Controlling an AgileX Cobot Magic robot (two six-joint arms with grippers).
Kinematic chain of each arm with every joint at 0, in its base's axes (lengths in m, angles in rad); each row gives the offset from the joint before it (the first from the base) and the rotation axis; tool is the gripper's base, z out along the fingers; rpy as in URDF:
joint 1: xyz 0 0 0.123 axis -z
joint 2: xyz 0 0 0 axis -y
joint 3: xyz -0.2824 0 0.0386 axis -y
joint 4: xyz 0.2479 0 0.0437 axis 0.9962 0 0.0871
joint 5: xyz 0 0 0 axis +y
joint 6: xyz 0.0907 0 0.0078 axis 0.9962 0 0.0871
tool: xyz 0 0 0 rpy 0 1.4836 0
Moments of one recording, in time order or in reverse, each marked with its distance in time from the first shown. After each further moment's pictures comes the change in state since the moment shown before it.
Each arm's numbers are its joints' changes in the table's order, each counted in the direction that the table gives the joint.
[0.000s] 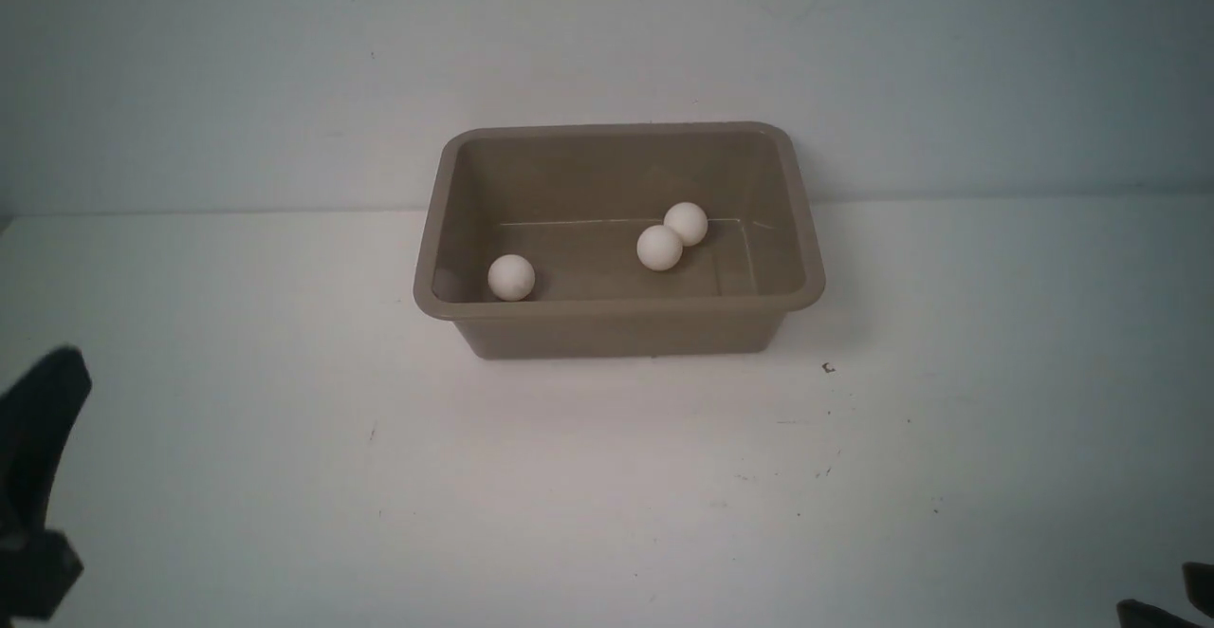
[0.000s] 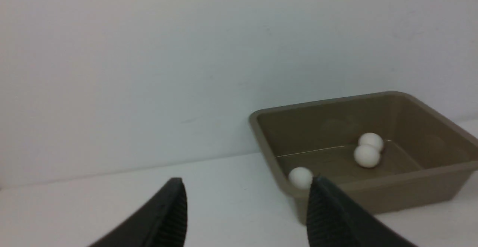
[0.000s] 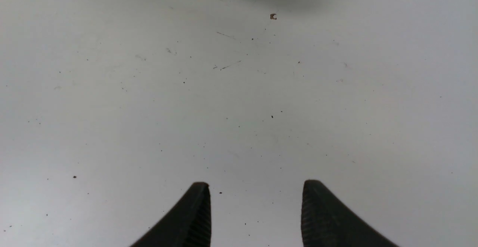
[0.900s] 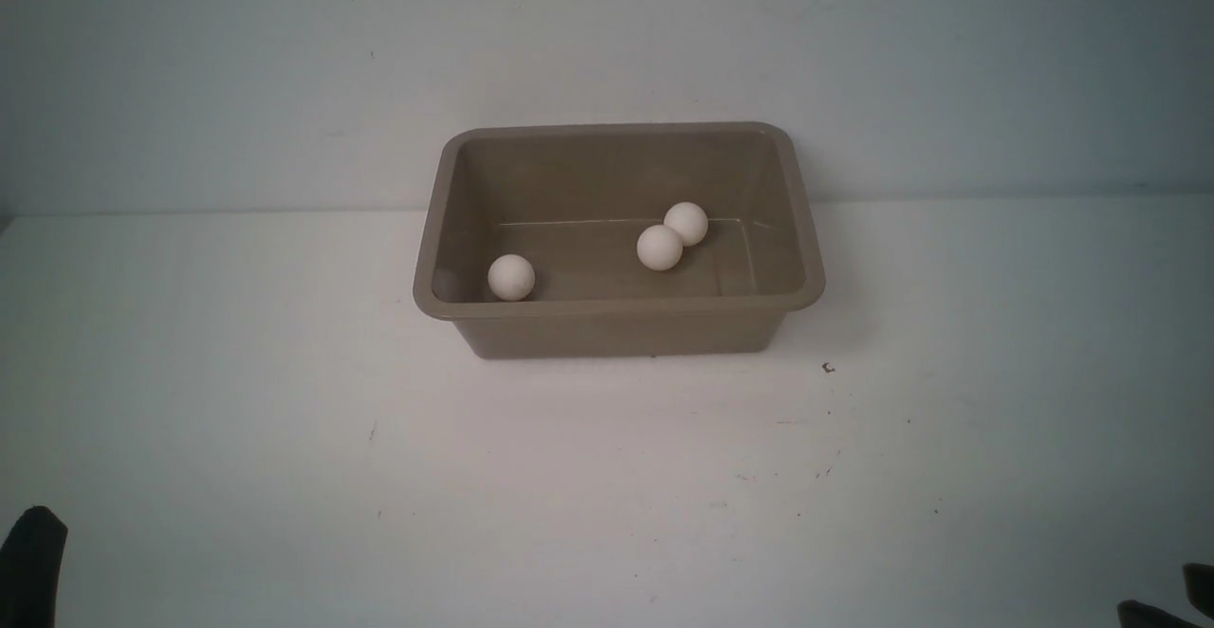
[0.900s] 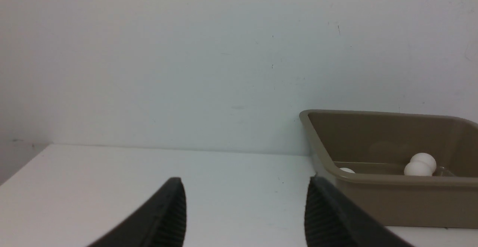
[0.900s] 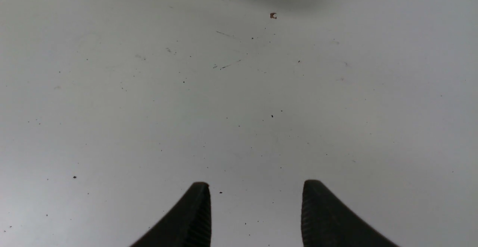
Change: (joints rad) right arm 0.000 0.000 0.000 0.000 0.001 0.003; left arm 0.096 0.314 -0.308 -0.190 -0.208 0.095
